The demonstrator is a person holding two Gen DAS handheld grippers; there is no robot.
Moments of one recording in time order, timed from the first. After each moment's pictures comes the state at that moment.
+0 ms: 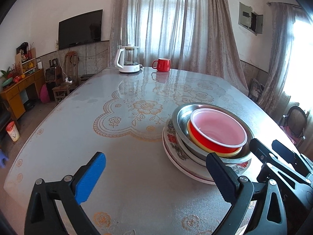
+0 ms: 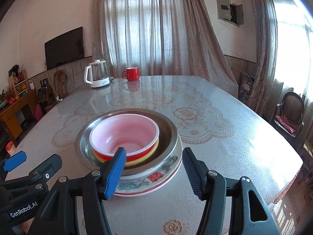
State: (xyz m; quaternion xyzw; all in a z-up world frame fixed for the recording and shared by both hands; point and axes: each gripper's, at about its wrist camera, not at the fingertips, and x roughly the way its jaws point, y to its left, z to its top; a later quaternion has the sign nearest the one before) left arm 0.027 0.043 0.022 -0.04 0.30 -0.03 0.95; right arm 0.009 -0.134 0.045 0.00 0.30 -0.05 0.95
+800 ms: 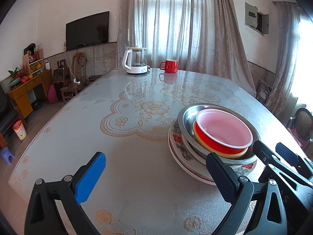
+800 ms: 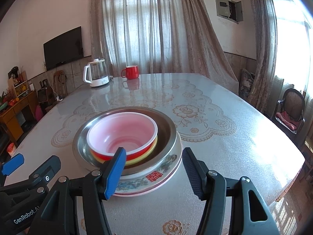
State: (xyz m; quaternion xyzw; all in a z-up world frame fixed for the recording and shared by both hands) left arm 0.023 0.039 0.021 -0.03 0.29 0.01 0.96; right arm 0.012 -0.137 0.042 0.01 0.31 -0.05 0.95
